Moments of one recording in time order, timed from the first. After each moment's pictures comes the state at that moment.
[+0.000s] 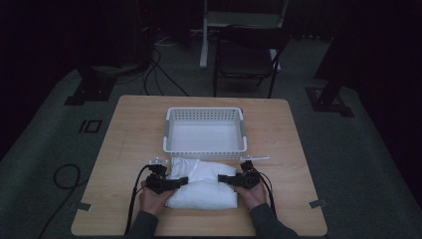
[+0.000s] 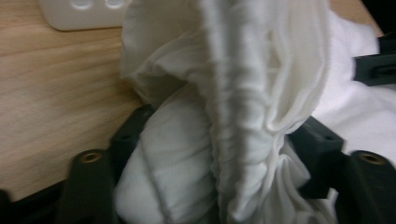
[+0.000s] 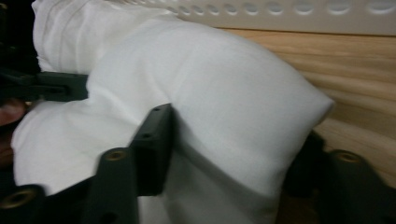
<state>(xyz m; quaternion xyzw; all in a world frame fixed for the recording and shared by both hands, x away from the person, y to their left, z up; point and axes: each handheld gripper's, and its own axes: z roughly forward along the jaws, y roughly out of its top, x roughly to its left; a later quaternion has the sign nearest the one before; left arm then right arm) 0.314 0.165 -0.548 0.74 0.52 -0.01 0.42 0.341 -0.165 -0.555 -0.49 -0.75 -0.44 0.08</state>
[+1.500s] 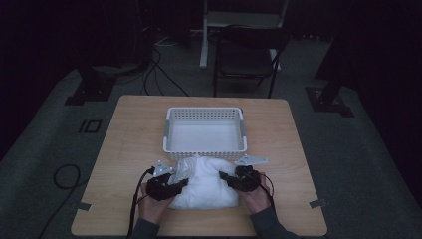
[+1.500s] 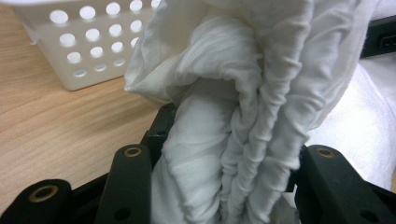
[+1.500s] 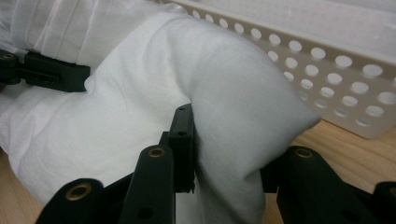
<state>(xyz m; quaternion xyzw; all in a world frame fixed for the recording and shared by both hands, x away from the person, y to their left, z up) 0.272 0.144 -0.505 0.77 0.47 0.12 0.42 0.302 -0.146 -0.495 -0.40 -0.80 -0.43 -0.10</state>
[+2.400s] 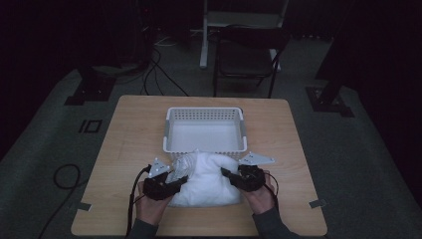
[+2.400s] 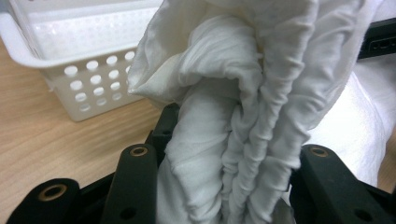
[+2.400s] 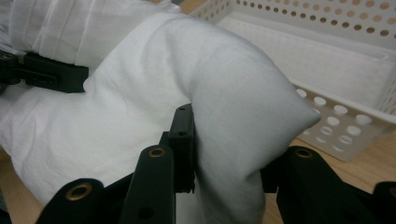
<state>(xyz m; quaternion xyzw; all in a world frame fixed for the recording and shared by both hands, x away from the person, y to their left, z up) 0.261 0.146 -0.474 0.76 0.45 0.14 0.45 0.291 -0.151 -0.465 -0.38 -0.79 -0.46 -0.13</state>
